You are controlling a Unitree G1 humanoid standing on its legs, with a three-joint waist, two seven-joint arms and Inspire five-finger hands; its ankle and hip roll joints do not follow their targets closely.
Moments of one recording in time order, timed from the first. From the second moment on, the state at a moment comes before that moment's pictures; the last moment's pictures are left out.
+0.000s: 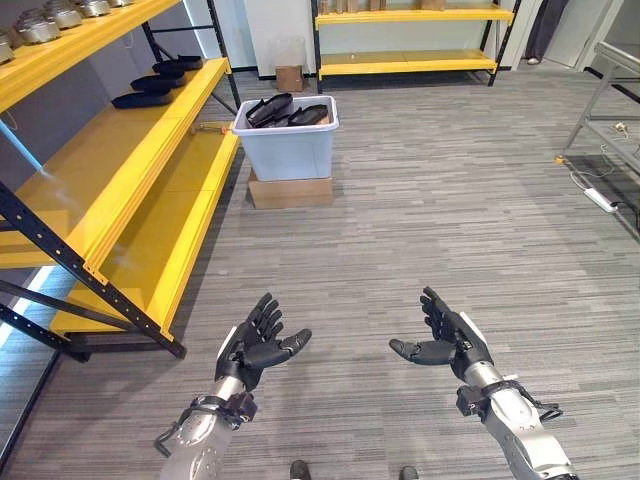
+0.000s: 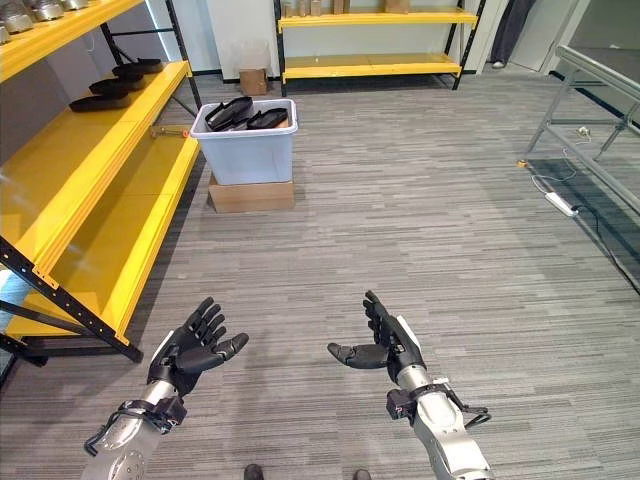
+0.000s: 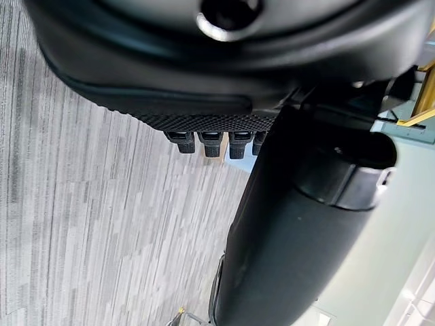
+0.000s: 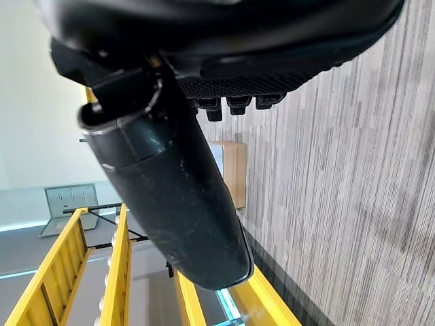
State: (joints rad) left arm 0.15 0.33 -0.07 0.20 -0.65 -0.09 -0.15; right arm 0.07 -0.40 0.19 0.17 0.35 -0.07 0.05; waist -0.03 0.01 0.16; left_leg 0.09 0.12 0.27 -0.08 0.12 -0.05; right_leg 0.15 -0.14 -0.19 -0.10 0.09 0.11
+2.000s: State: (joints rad) left arm 0.18 0.31 -0.08 0.20 -0.66 -0.02 -0.17; right arm 0.07 -0.40 0.17 0.16 0.23 -0.16 -0.11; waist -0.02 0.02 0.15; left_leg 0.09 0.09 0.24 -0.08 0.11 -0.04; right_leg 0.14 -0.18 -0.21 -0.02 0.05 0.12
